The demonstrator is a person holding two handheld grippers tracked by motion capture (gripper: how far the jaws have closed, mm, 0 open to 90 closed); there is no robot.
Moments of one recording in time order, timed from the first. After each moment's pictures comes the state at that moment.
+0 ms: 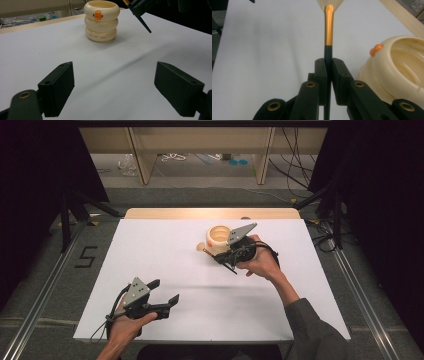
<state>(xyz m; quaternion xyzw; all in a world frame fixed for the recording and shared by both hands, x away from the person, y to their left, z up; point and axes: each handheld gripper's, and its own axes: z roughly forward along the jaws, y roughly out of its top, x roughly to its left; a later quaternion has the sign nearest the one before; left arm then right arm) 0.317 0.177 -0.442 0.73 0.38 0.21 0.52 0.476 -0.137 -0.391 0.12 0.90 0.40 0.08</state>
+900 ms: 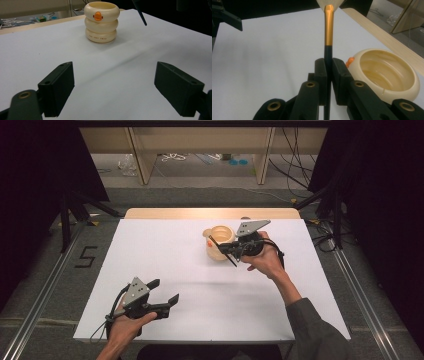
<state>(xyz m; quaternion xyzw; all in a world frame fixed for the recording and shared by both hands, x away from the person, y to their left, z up) 0.316 0.177 -0.441 0.73 0.39 0.21 0.52 0.481 -0.155 -0.383 0.17 0.86 0.47 0.11</state>
